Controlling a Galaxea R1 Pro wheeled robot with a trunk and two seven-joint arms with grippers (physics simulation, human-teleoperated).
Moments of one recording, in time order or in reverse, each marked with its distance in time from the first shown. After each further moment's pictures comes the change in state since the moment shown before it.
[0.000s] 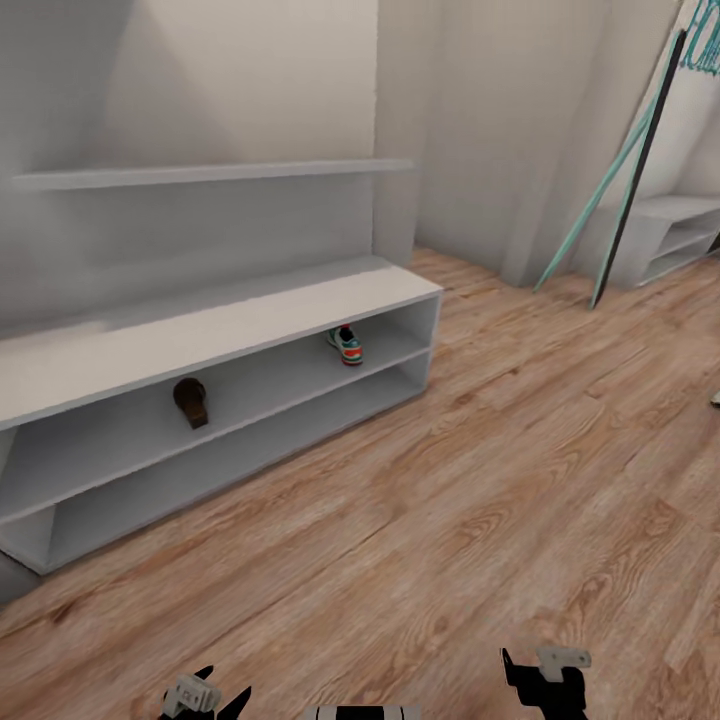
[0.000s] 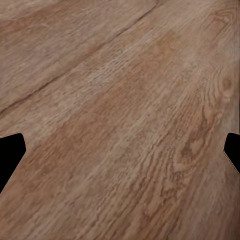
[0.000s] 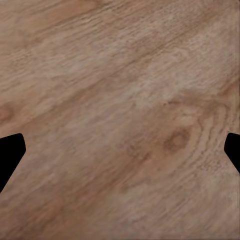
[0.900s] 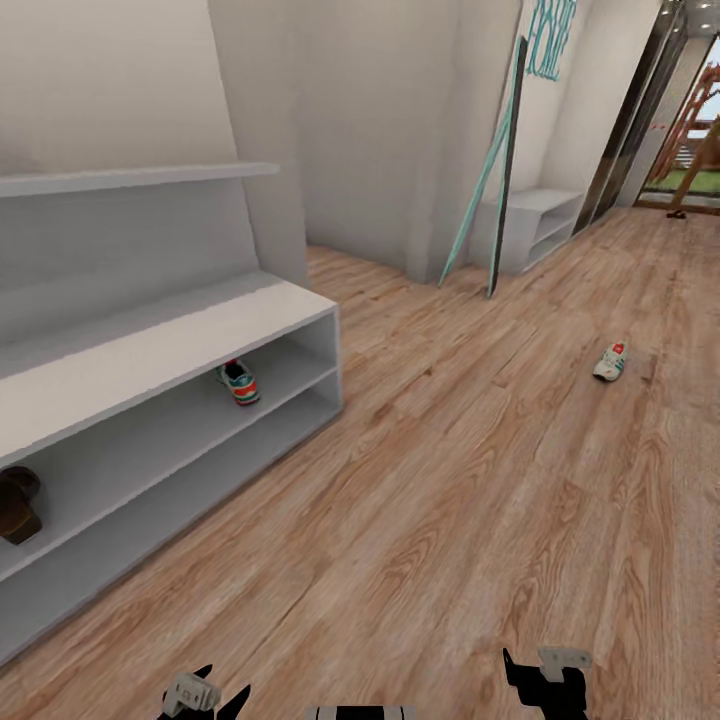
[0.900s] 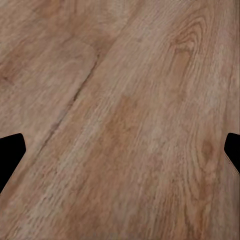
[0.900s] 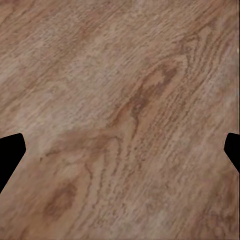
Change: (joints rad) left arm 0.000 -0.001 0.000 0.000 0.001 0.000 0.016; right arm 0.000 0.000 0.000 0.000 -0.010 0.000 0.000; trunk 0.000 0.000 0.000
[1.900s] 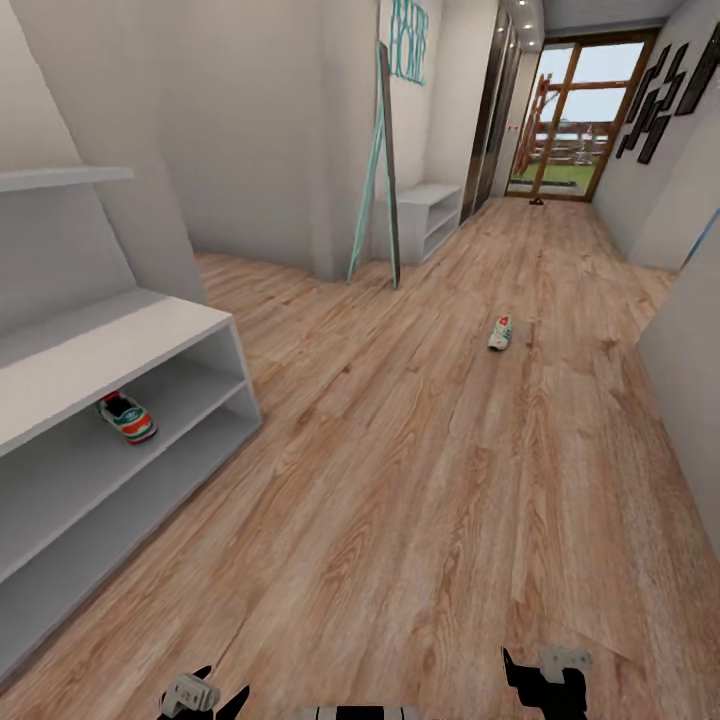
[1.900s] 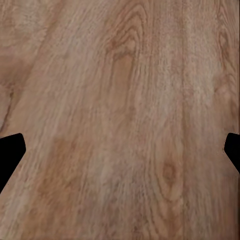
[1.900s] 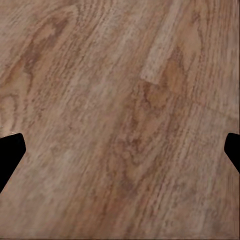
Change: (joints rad) left arm 0.001 0.001 0.002 0.002 0.001 0.001 0.002; right arm 0.002 0.000 0.000 0.000 0.000 0.001 0.000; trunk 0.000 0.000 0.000
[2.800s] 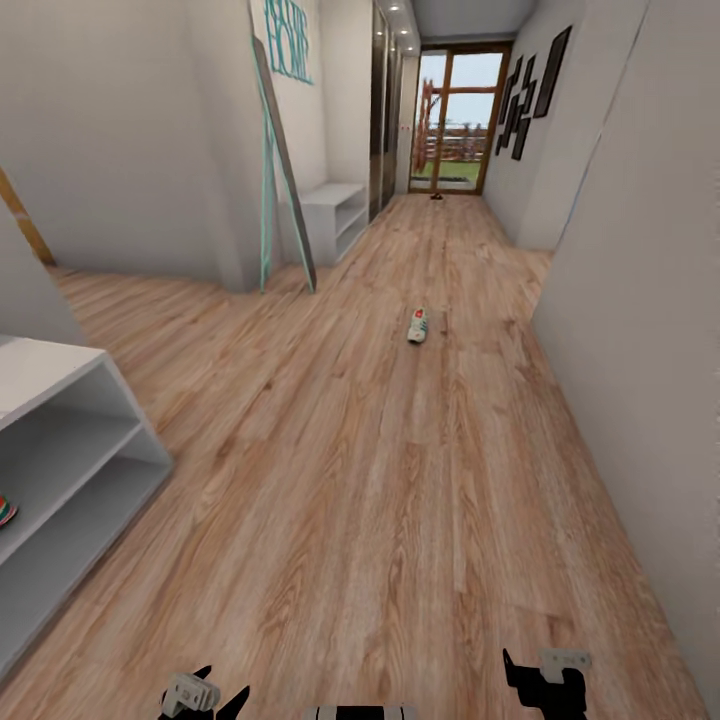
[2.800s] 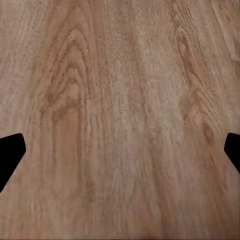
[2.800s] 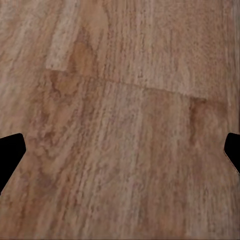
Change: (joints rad) left arm 0.000 -0.001 0.000 0.000 0.000 0.000 0.000; right arm 0.000 0.001 0.000 0.000 0.001 0.001 0.000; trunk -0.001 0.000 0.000
